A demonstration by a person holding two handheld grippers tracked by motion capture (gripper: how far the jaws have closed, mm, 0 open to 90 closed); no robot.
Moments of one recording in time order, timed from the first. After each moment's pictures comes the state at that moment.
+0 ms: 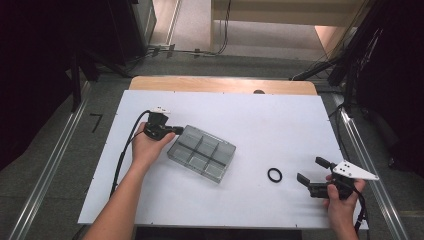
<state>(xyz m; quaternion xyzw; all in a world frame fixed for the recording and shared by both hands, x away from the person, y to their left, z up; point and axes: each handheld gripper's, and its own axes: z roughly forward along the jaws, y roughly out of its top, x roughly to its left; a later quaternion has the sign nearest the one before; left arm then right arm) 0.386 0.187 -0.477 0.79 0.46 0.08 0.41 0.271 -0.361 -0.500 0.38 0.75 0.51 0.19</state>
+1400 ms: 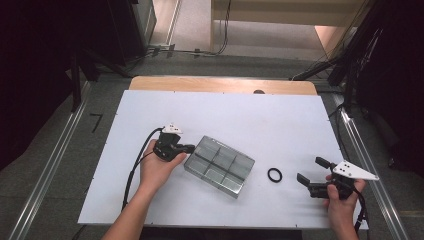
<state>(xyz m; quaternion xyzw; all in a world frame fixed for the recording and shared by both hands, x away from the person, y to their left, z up) 0.324 0.144 -0.476 0.80 0.43 0.07 0.40 0.271 -0.361 -0.500 0.38 0.75 0.51 0.19</state>
